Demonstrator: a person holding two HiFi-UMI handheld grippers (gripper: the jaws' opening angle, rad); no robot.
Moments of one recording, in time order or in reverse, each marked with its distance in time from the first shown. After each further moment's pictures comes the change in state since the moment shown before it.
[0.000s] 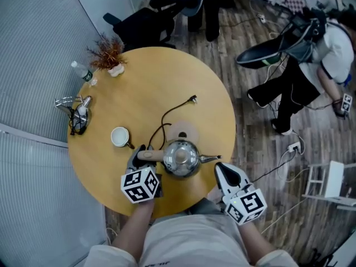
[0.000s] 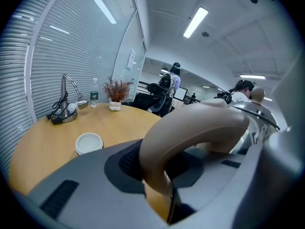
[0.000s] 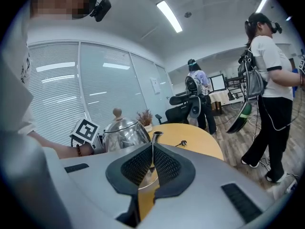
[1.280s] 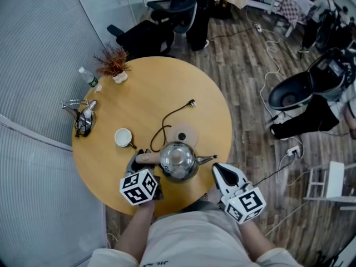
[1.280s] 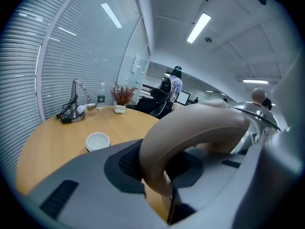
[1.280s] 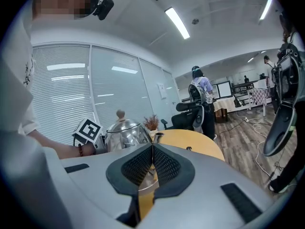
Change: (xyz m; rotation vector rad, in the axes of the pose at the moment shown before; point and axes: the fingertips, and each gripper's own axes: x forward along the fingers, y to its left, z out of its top) left arm -0.045 -0.001 0.005 -0.042 -0.041 0.030; right arm -0.031 0.028 0.015 -0.063 -0.059 0.060
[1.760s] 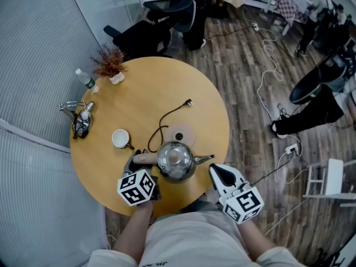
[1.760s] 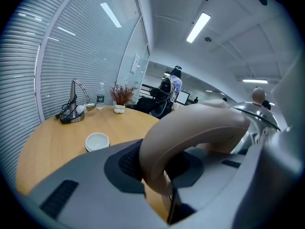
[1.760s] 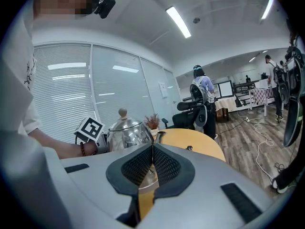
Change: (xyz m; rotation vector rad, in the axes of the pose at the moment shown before) left arm 0.002 0.001 -0.001 0.006 0.004 -0.002; right arm 0.000 0.003 -0.005 -0.008 0.011 0.012
